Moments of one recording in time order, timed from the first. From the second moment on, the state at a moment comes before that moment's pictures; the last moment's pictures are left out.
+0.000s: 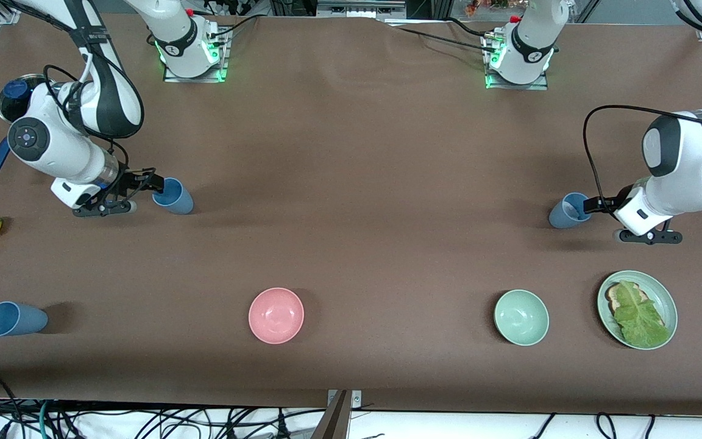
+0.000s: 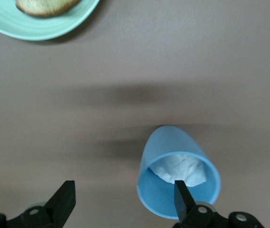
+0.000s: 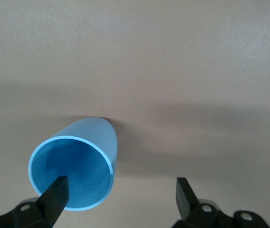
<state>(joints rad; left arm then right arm) 0.20 0.30 -0.03 -2.03 0.11 2.13 0.13 0.03 0.16 -0.02 -2.24 -0.01 2.28 -0.10</state>
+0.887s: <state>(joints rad) 0.20 0.38 -0.10 -1.98 0.11 2.05 0.10 0.03 0.22 -0.01 -2.34 -0.01 2.46 -0.10</state>
